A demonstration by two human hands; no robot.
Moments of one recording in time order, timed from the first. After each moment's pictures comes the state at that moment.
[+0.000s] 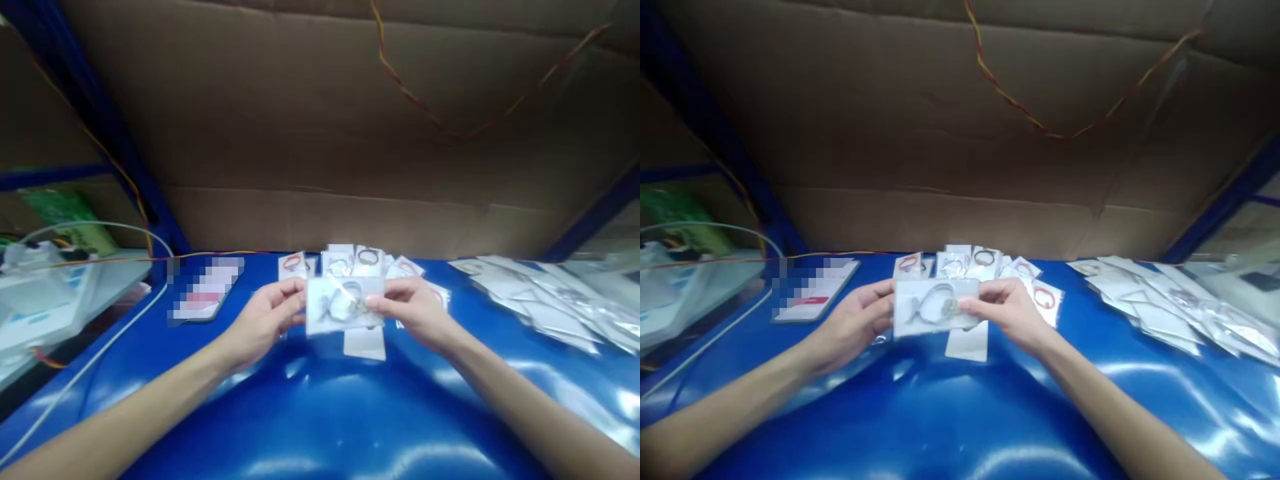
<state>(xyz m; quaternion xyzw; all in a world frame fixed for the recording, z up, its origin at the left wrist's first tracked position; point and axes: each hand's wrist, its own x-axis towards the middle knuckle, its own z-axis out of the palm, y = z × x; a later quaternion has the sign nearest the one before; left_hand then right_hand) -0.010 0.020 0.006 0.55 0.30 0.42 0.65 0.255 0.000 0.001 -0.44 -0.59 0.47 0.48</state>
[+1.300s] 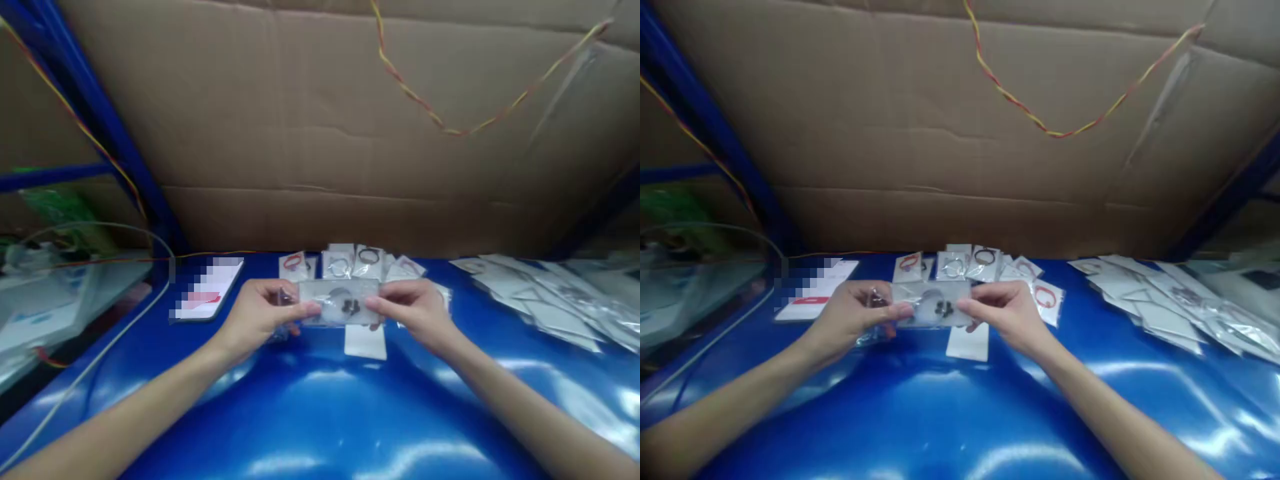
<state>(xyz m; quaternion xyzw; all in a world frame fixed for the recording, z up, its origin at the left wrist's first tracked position) -0.015 0.022 0.010 0.62 0.45 0.41 0.50 0.242 -0.010 0.005 -0.42 -0.60 0.44 0.51</state>
